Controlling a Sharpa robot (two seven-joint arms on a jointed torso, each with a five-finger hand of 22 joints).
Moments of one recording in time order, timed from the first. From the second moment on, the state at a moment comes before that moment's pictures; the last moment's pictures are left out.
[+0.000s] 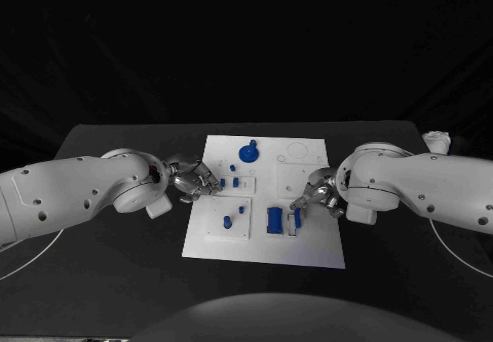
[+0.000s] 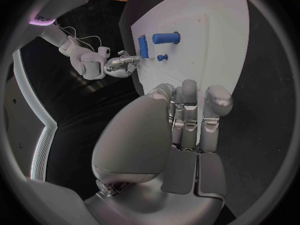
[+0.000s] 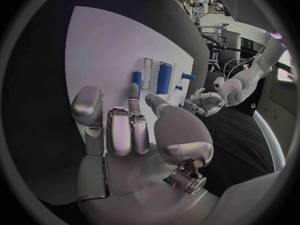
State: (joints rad) left arm 1.28 -0.93 -0.23 1.56 -0.69 -0.04 -0.17; left_hand 1.65 -0.10 0.28 0.29 0.55 1.01 0.15 0.13 0.08 0.78 0.07 0.95 0.35 1.10 0.00 1.06 0.48 0.11 1.31 0.11 1.01 1.31; right arm 1.33 -0.75 -0.24 1.60 -0.83 0.14 -0.69; right_hand 0.91 0.05 0.23 0.06 0.42 1.08 0.02 0.26 0.64 1.47 -0.05 1.57 1.31 1.47 -0.11 1.39 1.30 0.12 1.45 0.00 0.88 1.31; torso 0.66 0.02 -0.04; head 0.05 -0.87
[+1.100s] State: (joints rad) left arm 1.28 -0.93 -0.23 1.56 -0.69 -0.03 -0.17; left_hand 1.65 -0.10 0.28 0.29 0.55 1.01 0.15 0.13 0.08 0.78 0.07 0.95 0.35 1.10 0.00 1.06 0.48 0.11 1.31 0.11 1.01 1.31; right arm 1.30 -0.74 -0.23 1.57 -0.86 0.15 -0.69; right_hand 0.95 0.03 0.27 0.01 0.46 1.08 0.03 0.23 0.64 1.47 -0.05 1.57 1.31 1.47 -0.11 1.39 1.29 0.12 1.44 0.01 0.84 1.31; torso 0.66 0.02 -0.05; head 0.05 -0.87
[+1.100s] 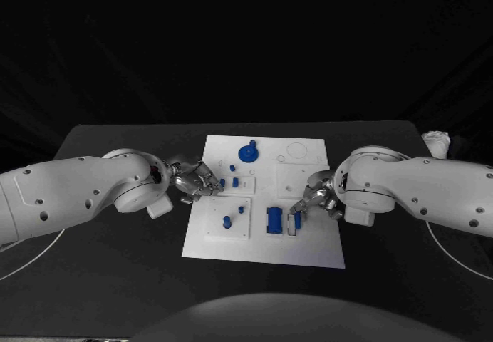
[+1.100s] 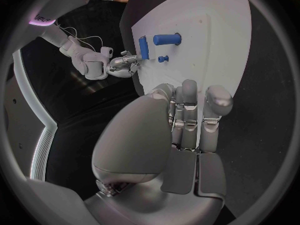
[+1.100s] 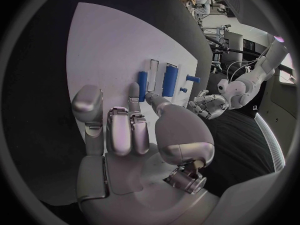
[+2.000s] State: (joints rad) left arm 1.27 -0.92 -0.23 1.56 -0.70 -0.01 -0.19; left_hand 1.64 -0.10 0.28 0.29 0.55 1.01 0.15 0.13 0.08 0.78 0.07 0.95 0.35 1.10 0.00 1.06 0.48 0.11 1.31 0.11 1.01 1.31; right arm 1.30 -0.78 -0.23 1.59 -0.89 0.15 -0.67; right_hand 0.97 0.00 0.35 -0.03 0.68 1.07 0.03 0.27 0.77 1.47 -0.05 1.57 1.31 1.47 -0.11 1.37 1.26 0.12 1.44 0.00 0.78 1.31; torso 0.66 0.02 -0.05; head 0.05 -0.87
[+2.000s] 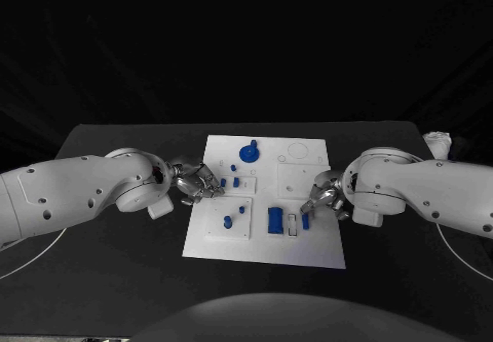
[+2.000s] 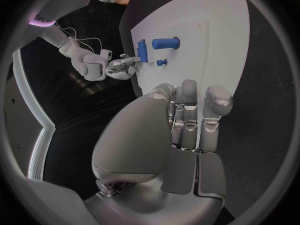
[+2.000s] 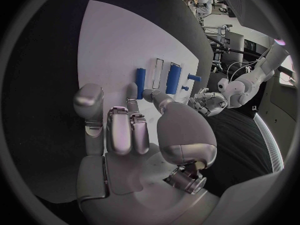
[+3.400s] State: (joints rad) left arm 1.27 -0.92 -0.23 1.56 -0.70 0.01 -0.21; left_hand 1.64 -0.10 0.28 0.29 0.55 1.01 0.15 0.13 0.08 0.78 0.07 0.95 0.35 1.10 0.00 1.06 0.48 0.11 1.31 0.11 1.01 1.31; right arm 1.29 -0.83 -0.22 1.61 -0.89 0.13 -0.64; right_hand 0.97 0.00 0.36 -0.03 0.67 1.06 0.04 0.16 0.70 1.47 -0.04 1.57 1.31 1.47 -0.11 1.27 1.10 0.12 1.44 0.01 0.63 1.31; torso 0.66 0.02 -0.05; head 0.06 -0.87
